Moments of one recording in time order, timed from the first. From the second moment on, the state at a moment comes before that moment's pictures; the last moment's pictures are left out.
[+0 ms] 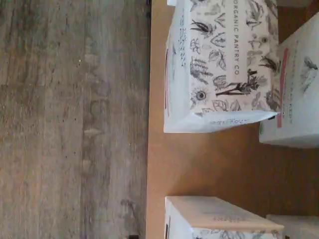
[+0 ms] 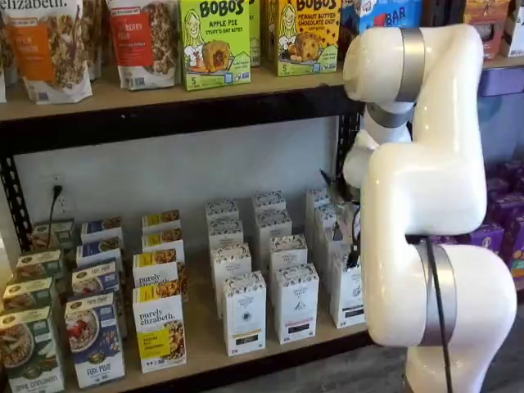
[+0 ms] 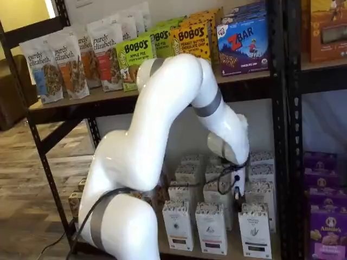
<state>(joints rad) -0.30 0.80 -1.32 0.26 0.46 -2.09</state>
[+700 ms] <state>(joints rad) -0.33 0.92 -1.48 0.15 0.59 -2.02</state>
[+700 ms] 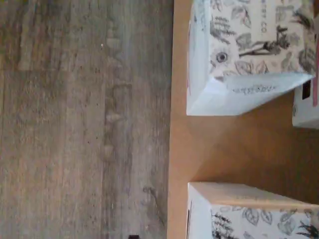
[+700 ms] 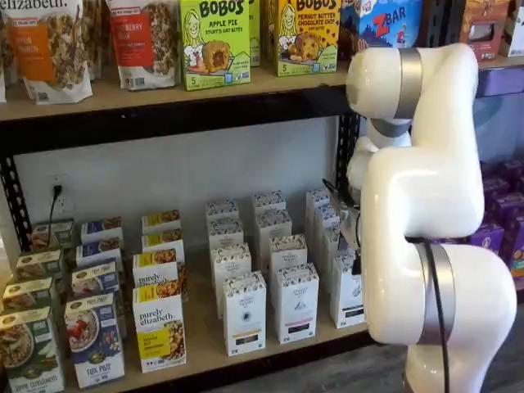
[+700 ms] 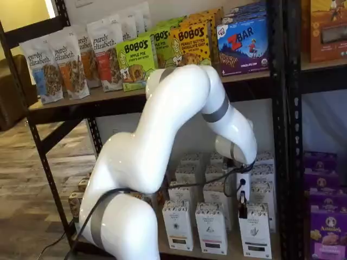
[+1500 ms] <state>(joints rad) -0.34 1.11 -1.70 0.04 0.61 -1.94</state>
